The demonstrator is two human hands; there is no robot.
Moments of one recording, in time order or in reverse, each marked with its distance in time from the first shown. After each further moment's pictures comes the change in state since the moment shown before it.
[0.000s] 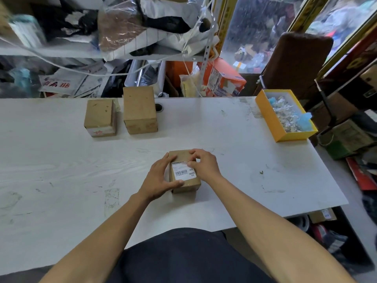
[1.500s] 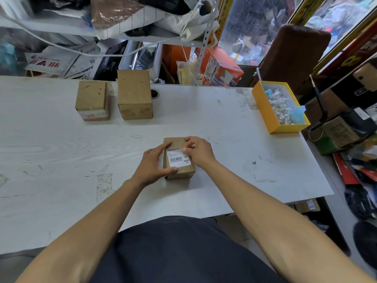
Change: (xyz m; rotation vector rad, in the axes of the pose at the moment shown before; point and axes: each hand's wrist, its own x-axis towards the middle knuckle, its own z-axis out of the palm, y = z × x) left_hand -0.004 0.000 0.003 0.011 0.019 -0.049; right_hand 0.002 0.000 -0.002 -0.001 -0.034 0.034
